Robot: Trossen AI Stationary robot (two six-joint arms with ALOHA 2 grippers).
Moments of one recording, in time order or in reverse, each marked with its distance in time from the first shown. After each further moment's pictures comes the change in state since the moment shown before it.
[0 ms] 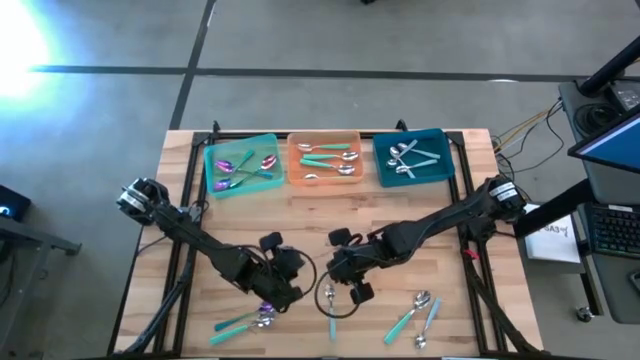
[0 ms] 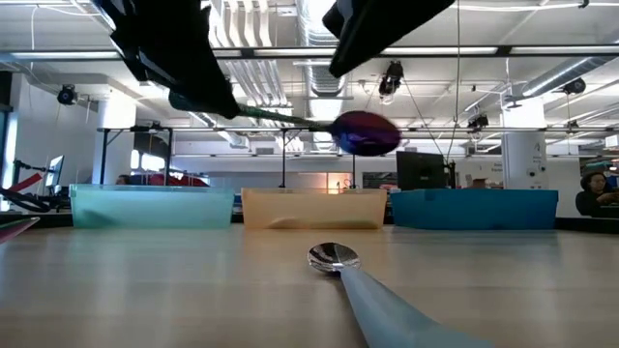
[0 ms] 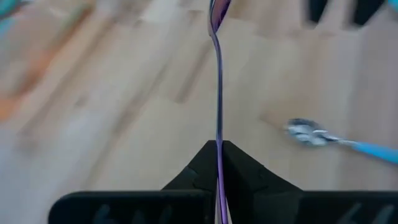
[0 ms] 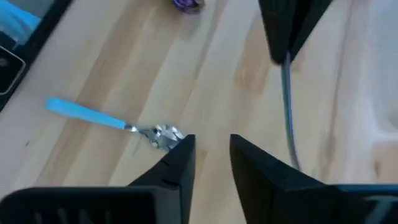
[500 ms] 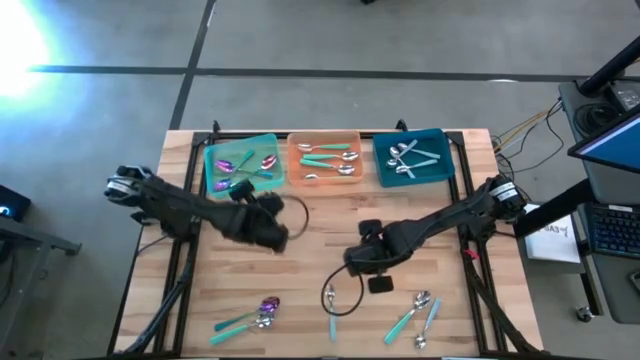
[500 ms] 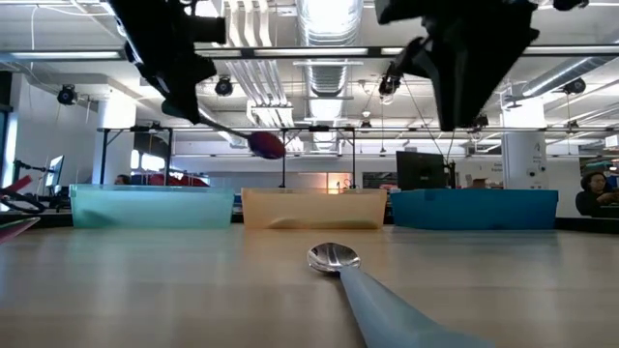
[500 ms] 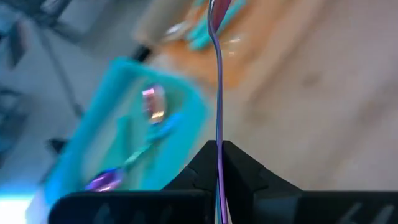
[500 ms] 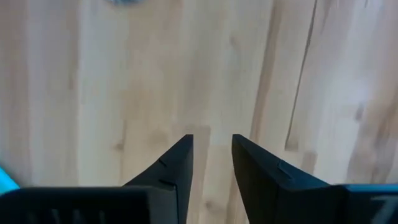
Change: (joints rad) left arm 0.294 -0.169 -0.011 -0.581 -0.165 -0.048; right arm 0.000 0.000 0.034 -0.497 0.038 0.272
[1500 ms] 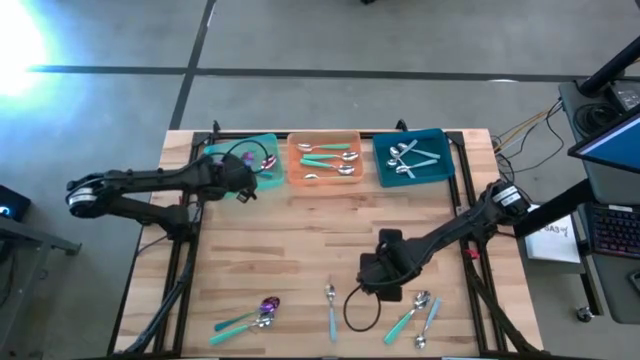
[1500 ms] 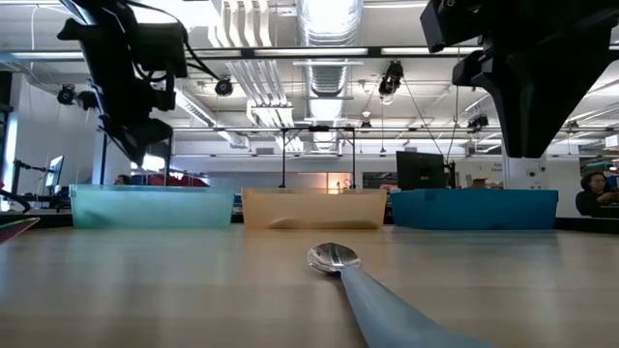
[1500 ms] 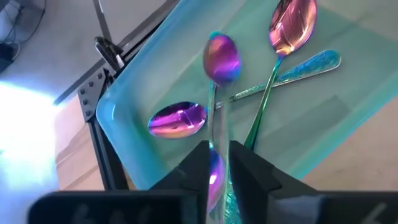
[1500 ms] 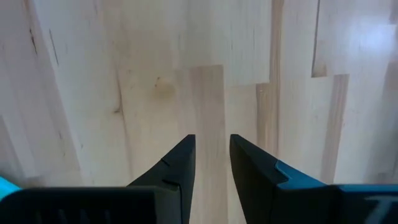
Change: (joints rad) left arm 0.557 -0.387 -0.419 0.165 0.120 0.247; right arm 0.113 0.000 -0.107 -0.055 0.046 0.315
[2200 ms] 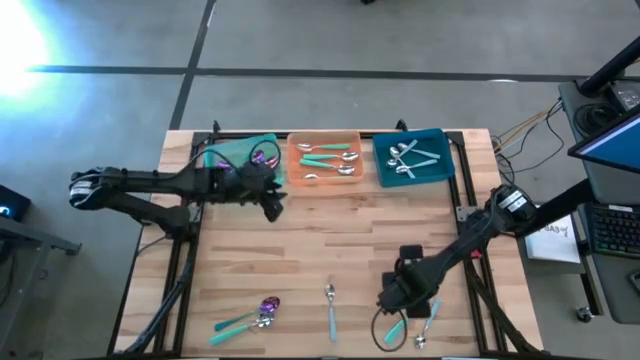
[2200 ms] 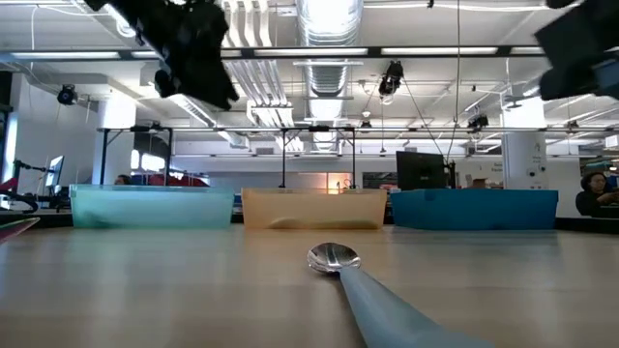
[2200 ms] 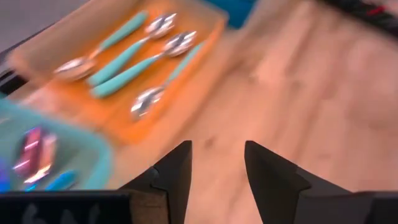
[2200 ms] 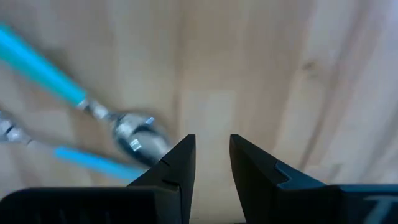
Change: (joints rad) left arm -0.229 0.009 0.150 0.478 0.421 0.132; right arm 0.154 -0.007 -0.090 -0.096 -0.211 0.057
